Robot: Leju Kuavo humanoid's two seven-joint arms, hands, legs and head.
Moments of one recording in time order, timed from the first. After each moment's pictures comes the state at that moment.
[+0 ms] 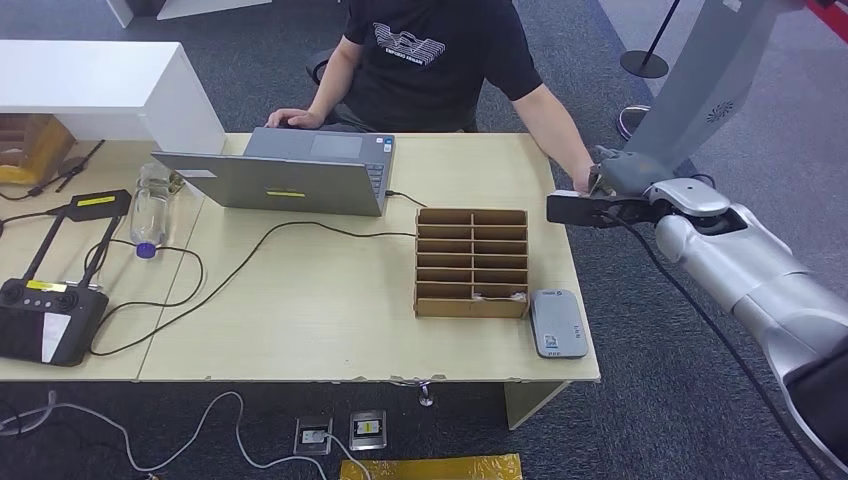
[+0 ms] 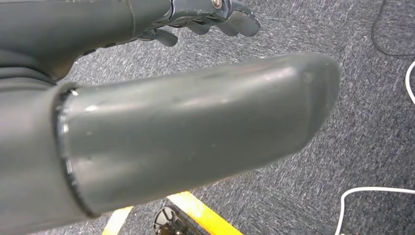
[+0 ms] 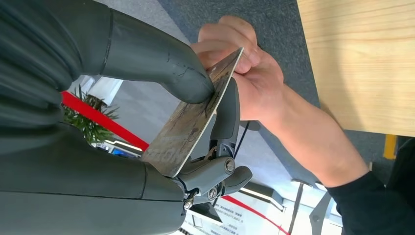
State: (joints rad) left arm -0.19 0.21 -0.98 -0.17 1.31 0.53 -0.14; right arm -1.12 -0.53 1.07 -0.71 0.50 0.05 -0.13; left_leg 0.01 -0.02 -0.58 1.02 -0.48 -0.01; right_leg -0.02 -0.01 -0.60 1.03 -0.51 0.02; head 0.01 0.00
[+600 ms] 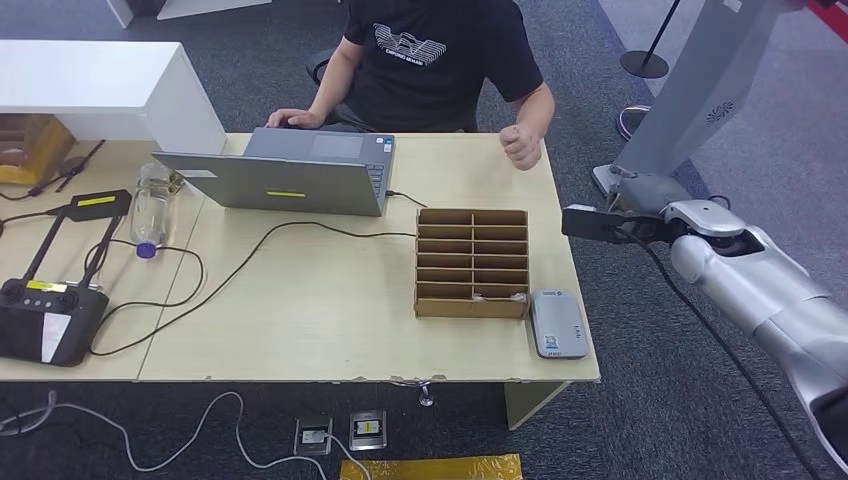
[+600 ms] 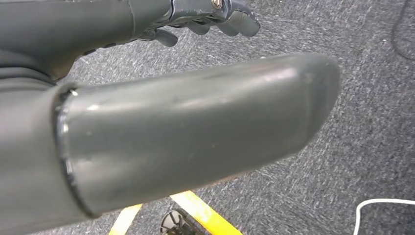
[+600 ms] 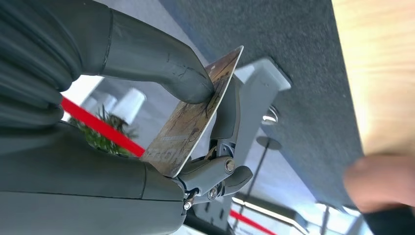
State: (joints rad) left arm -0.16 0.20 -0.97 -0.17 1.33 0.55 -0.14; right arm -1.02 -0.63 1.03 -0.85 0.46 0.09 -0.01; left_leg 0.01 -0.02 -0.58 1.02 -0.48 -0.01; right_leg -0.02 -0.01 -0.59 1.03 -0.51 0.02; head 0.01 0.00
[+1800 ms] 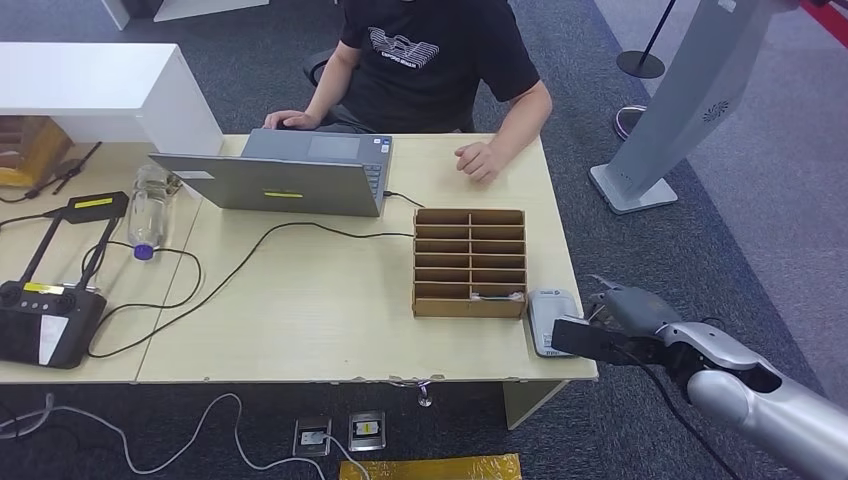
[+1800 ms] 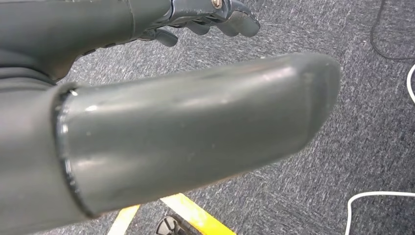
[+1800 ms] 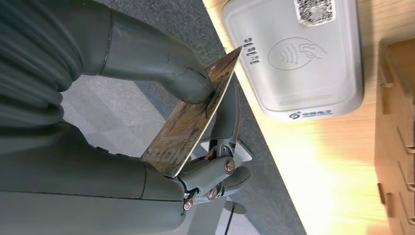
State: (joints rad) left arm -0.16 0.20 -0.97 -0.17 1.30 0.55 -0.18; right arm -0.55 -0.92 0.96 -1.57 0.22 0.01 0.23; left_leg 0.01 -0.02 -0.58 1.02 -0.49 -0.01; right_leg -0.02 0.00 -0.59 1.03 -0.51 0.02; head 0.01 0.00
